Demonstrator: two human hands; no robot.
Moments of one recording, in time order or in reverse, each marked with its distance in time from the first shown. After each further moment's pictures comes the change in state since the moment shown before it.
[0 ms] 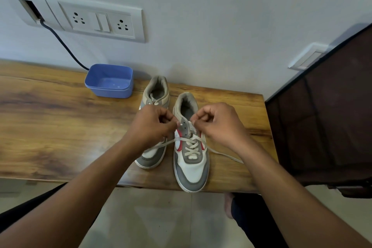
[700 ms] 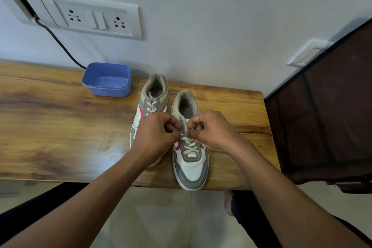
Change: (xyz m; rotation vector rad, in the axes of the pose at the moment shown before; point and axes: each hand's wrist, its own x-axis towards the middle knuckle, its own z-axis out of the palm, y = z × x) left_hand -0.009 -0.013 0.024 0.118 0.084 0.102; right_hand 0.002 0.004 0.014 -0.215 -0.186 -0.010
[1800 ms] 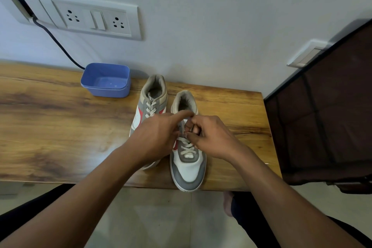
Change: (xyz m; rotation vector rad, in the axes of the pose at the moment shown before) left_hand 0.008 0.001 -0.007 0.353 -0.135 0.387; right_hand -0.009 0.005 0.005 0.001 0.023 -0.109
